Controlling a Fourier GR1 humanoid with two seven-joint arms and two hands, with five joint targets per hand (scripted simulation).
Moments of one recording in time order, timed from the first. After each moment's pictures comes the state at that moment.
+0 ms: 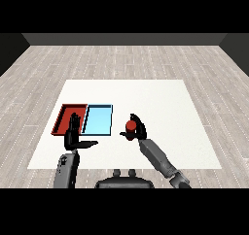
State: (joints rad) left arm 0.04 0.04 0.06 -1.61 0.07 -0.04 -0.41; right arm -0.44 0.00 0.48 -0.81 -0.61 -0.33 -0.60
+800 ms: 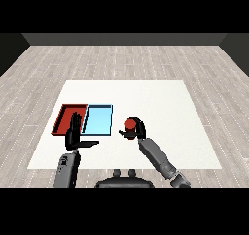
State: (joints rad) left arm 0.04 0.03 0.04 -1.64 0.06 -0.03 -0.37; right arm -0.42 -0.01 0.47 -0.96 -0.41 -0.47 -0.50
